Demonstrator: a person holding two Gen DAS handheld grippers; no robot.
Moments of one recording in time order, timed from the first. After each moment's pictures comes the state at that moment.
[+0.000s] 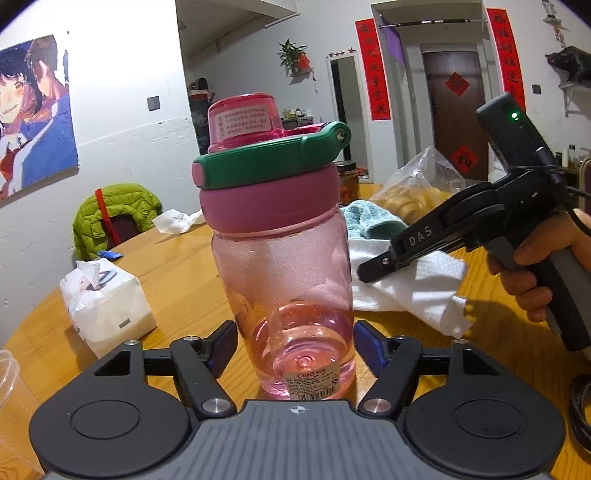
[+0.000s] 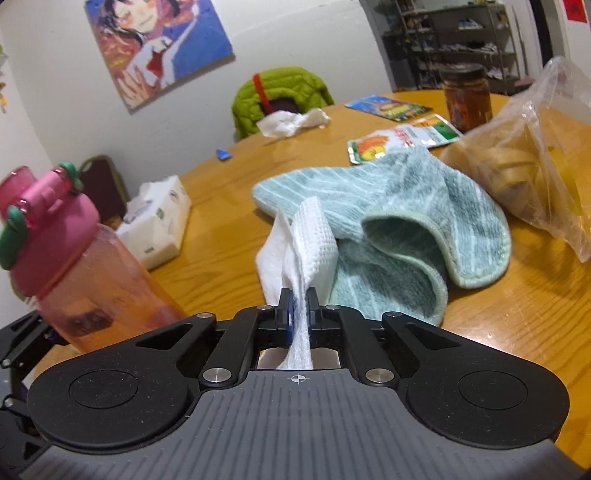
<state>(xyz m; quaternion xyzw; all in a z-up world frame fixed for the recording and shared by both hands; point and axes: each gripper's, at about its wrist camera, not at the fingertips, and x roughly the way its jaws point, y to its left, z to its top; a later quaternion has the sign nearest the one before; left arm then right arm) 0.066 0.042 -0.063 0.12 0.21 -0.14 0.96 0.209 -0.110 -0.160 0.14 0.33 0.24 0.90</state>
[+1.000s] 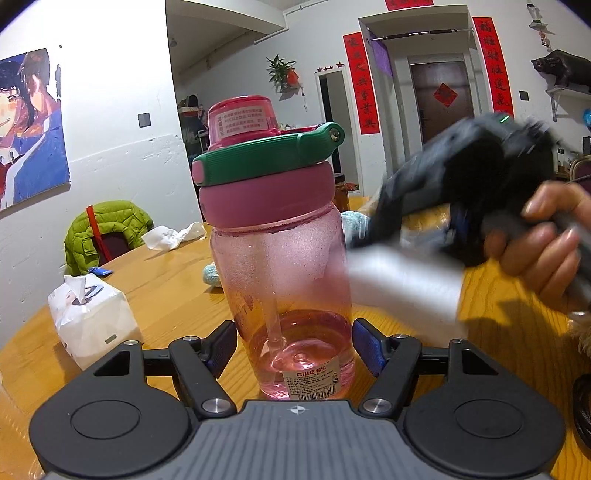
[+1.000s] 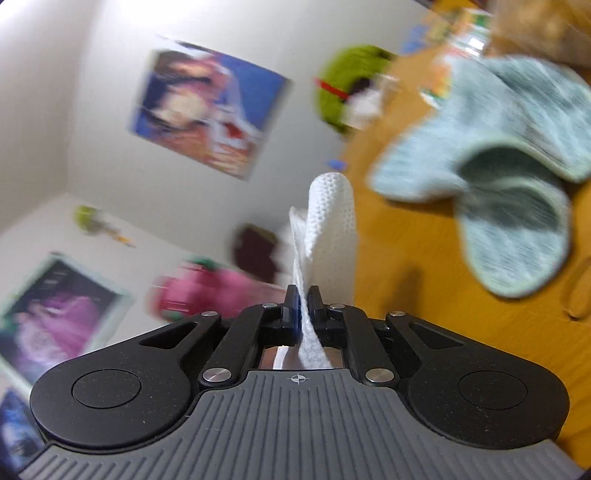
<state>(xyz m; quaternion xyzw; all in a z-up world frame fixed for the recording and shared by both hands) 0.070 0.034 -0.072 0.12 0.18 -0.15 0.96 0.227 -0.135 -0.190 0.42 0.37 0.37 0.74</state>
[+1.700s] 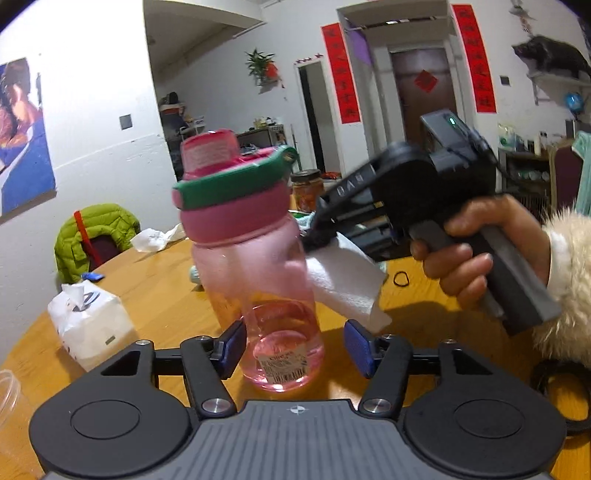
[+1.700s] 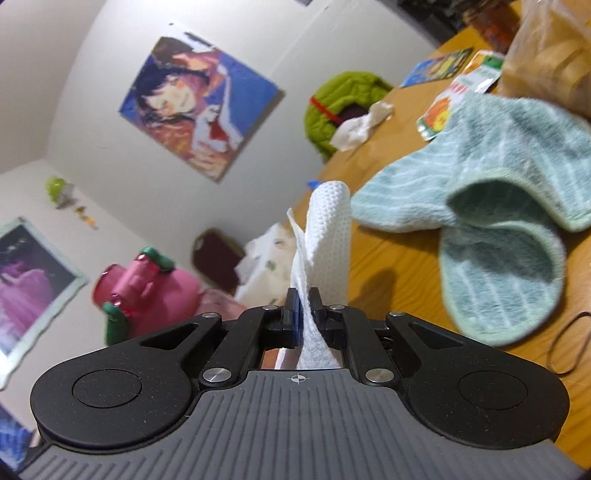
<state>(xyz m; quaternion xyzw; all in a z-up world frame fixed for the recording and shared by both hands) 0.036 0.022 -0.057 0.16 0.20 -0.18 0.95 0.232 -0.127 -0.172 0.37 0.30 0.38 0.80</state>
